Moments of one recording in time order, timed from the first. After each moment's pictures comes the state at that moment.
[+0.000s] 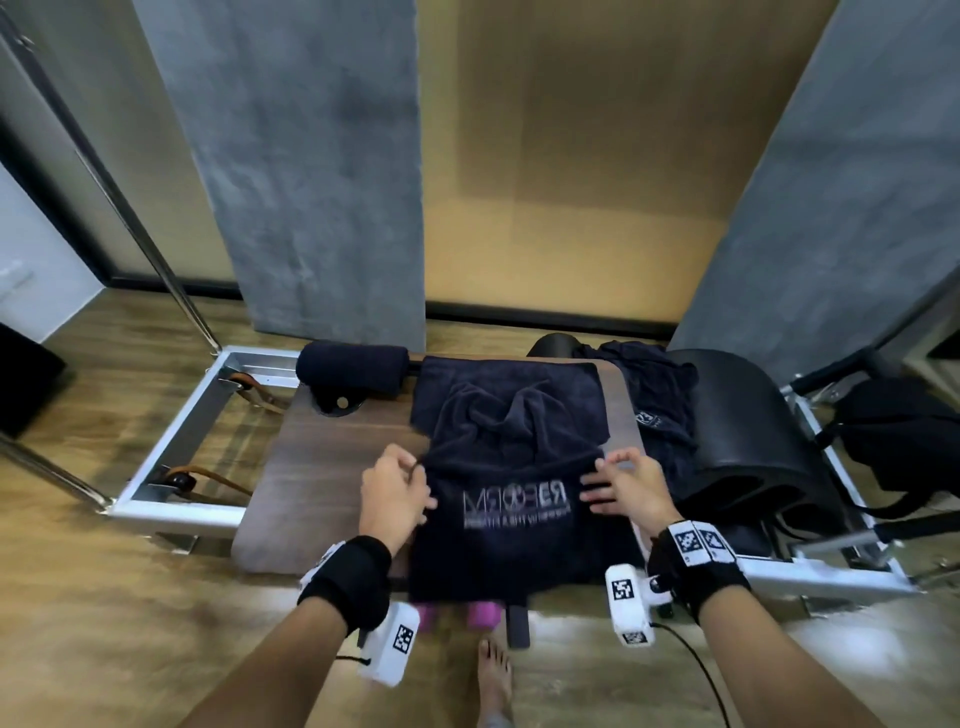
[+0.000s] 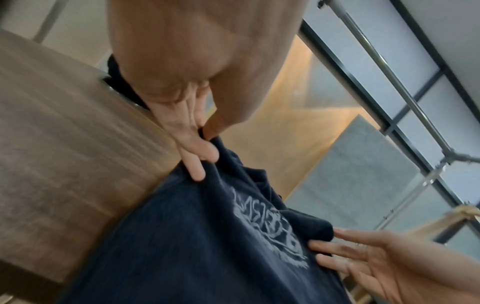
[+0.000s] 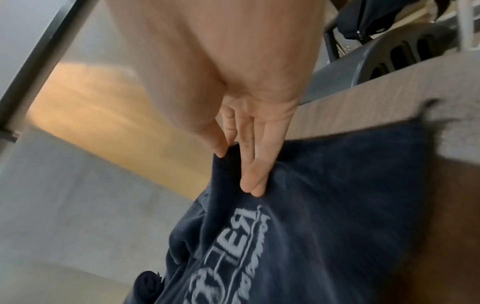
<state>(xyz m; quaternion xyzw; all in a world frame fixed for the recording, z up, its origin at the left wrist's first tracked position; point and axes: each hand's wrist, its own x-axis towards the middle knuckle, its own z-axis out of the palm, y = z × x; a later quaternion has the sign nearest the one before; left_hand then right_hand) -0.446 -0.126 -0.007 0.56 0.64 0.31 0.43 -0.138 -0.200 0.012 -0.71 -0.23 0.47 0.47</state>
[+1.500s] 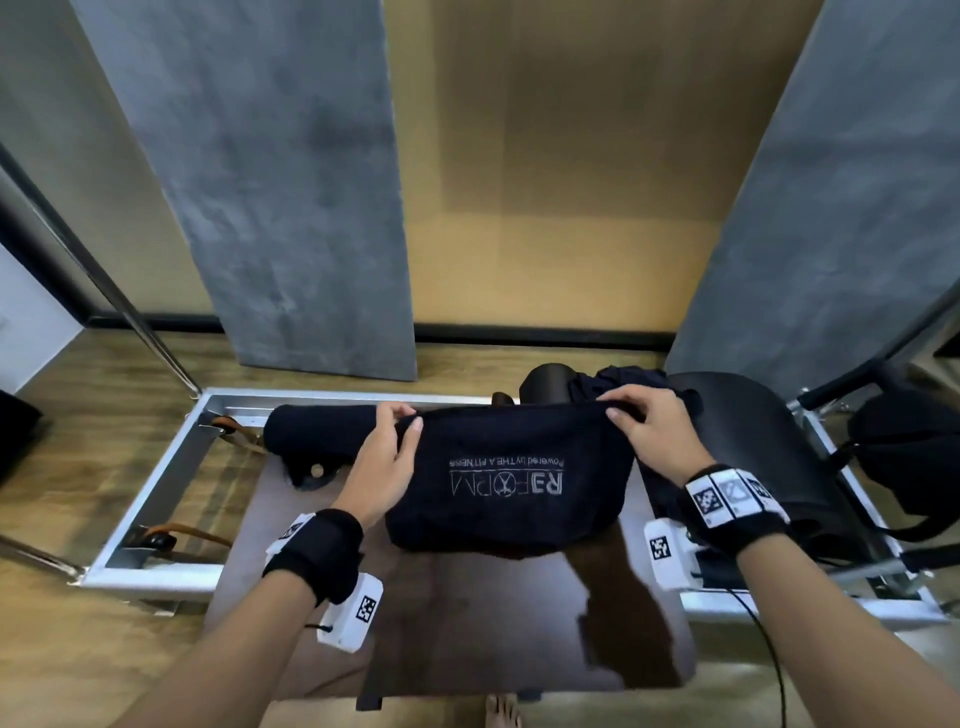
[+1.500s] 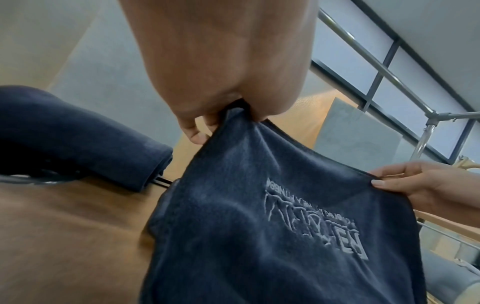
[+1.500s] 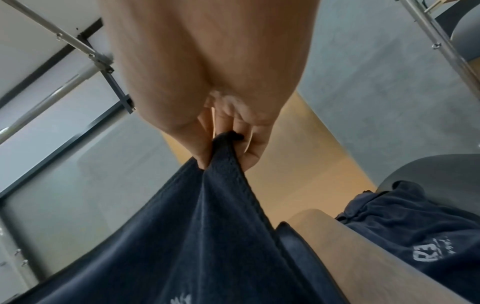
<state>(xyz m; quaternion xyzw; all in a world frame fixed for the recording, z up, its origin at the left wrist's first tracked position) -0.415 0.002 0.043 0.70 0.51 0.33 0.38 -0.057 -0.084 0.080 -0.71 -0.55 0.21 0.38</state>
